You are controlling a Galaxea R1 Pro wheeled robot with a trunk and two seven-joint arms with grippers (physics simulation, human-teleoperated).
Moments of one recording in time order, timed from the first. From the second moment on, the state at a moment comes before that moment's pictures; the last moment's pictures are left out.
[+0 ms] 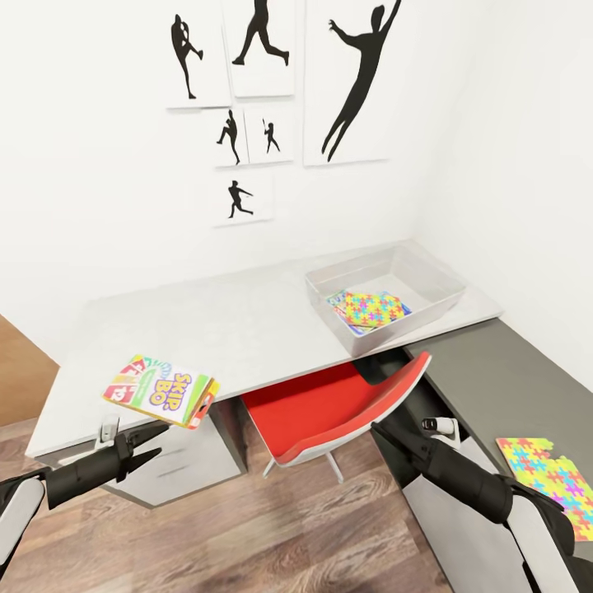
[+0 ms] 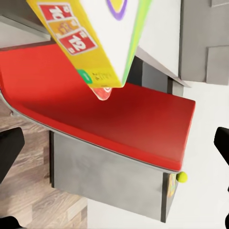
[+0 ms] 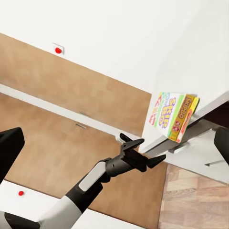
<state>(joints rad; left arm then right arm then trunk) -0.36 0.37 0.26 -1.03 0.76 0.97 -0.81 -0.15 -0.15 -0.15 -1.59 -0.87 0.85 0.93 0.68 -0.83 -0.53</state>
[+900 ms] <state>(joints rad) -0.36 0.37 0.25 -1.03 0.75 0.84 -0.82 -0.15 -0.15 -0.15 -1.59 -0.87 0.85 0.94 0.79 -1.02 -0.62</state>
